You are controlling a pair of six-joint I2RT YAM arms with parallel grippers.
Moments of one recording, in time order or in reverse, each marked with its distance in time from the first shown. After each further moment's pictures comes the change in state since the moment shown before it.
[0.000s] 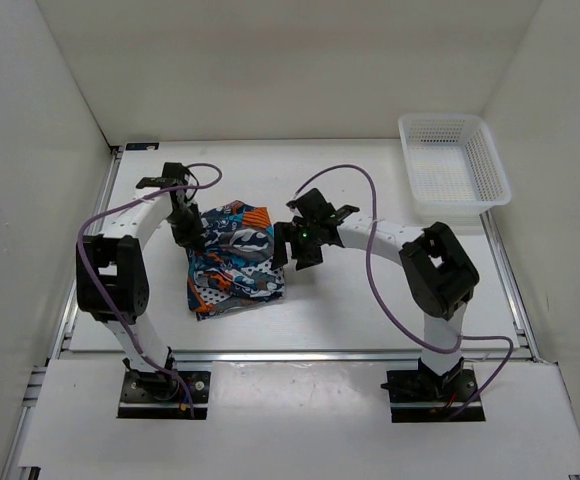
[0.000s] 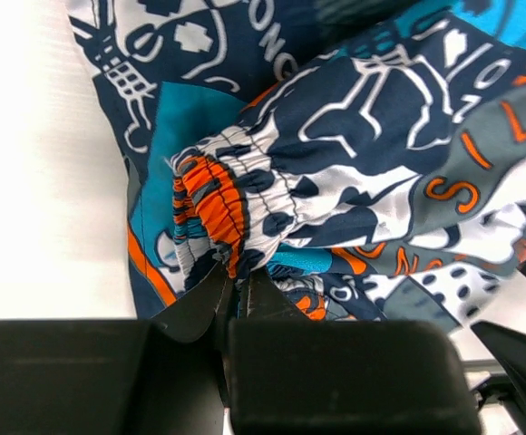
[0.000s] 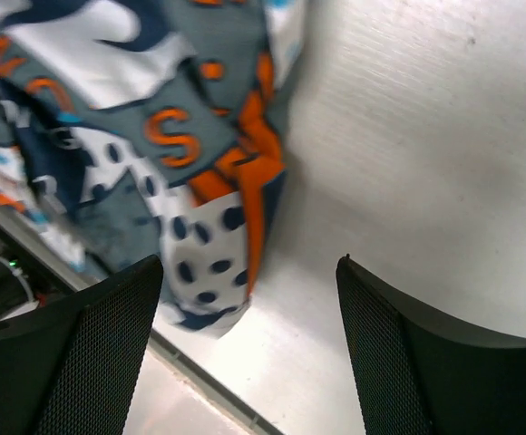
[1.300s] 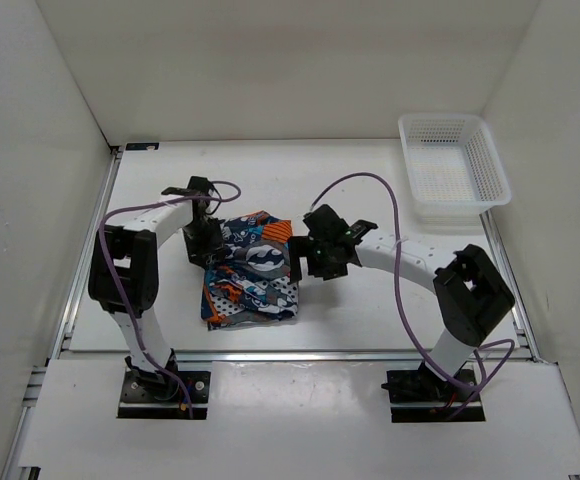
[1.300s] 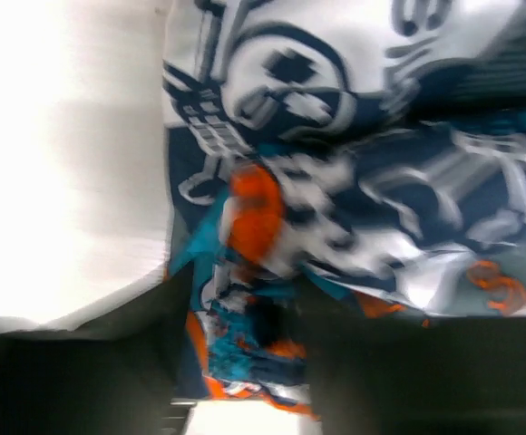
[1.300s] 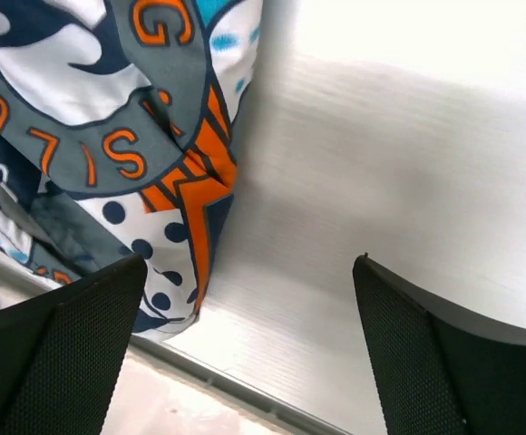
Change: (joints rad) left arm -0.115 0.070 -0.076 0.051 -0.075 -0.076; right arm 0.060 -0.219 -0.198 -0.088 0.246 0.021
